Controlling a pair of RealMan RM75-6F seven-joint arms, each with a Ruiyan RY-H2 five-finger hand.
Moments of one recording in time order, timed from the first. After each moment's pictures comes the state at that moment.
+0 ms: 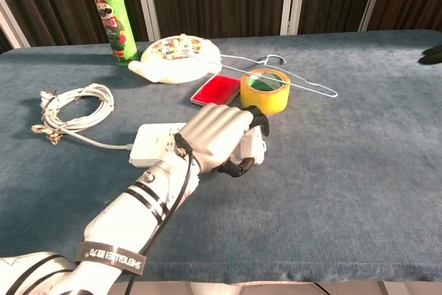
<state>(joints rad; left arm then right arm) -0.84 -2.27 -0.20 -0.80 1.41 1.13 0.23 0.29 -1.21 0.00 -1.43 -1.76 1.29 0.08</state>
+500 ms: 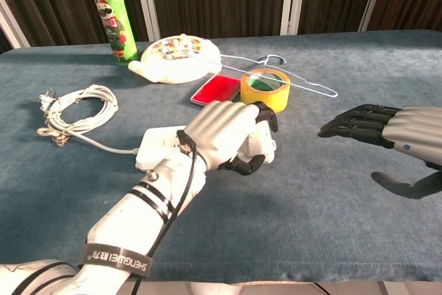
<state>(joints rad) -0.83 -2.24 -0.22 -0.86 1.41 1.14 0.26 0.47 -1.43 -0.06 -1.24 -1.89 1.16 0.05</state>
